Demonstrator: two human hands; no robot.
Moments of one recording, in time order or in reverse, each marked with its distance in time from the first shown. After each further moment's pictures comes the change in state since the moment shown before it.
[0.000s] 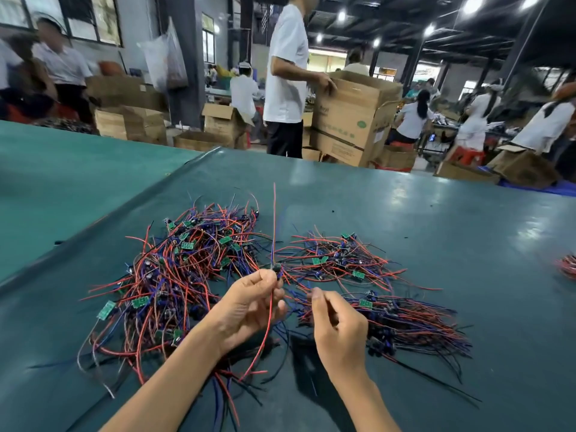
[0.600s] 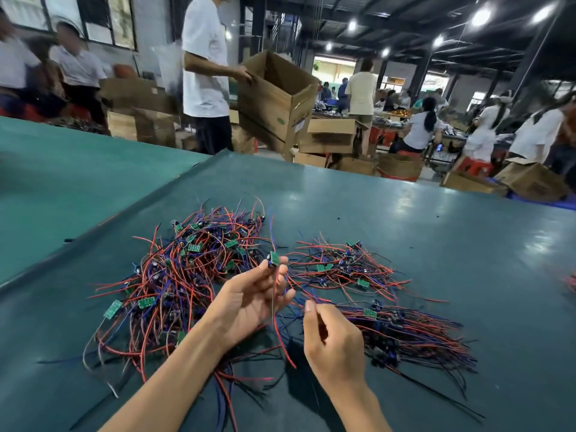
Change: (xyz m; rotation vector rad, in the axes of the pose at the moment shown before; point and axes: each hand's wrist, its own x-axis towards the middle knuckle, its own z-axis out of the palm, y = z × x) left_hand 0.008 0.013 -0.010 -0.174 -0.024 -0.021; right_hand -0.004 -0.002 0.005 -0.254 0.000 -0.203
